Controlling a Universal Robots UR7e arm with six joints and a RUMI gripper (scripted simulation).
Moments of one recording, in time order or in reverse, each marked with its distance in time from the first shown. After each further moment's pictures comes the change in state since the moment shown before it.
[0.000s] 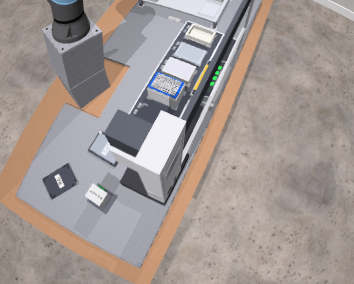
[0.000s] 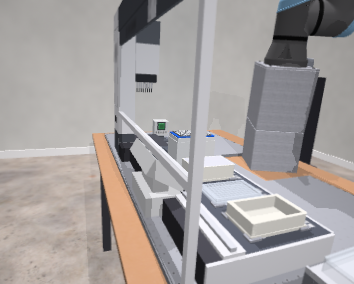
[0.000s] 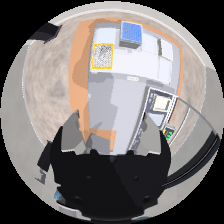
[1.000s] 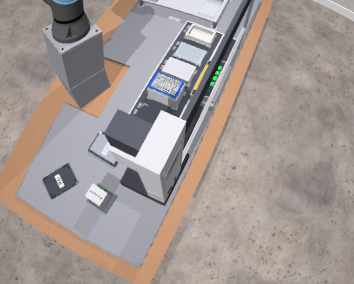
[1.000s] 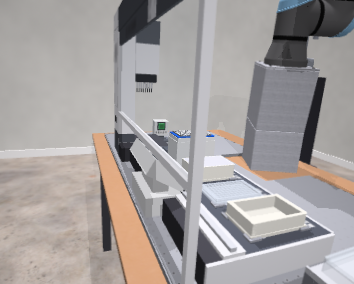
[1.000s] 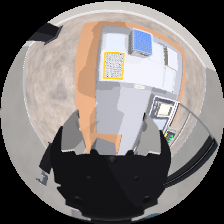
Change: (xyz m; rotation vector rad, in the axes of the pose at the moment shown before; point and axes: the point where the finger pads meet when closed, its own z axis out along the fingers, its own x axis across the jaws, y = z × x) arm -0.048 -0.043 -0.002 0.004 0.005 0.007
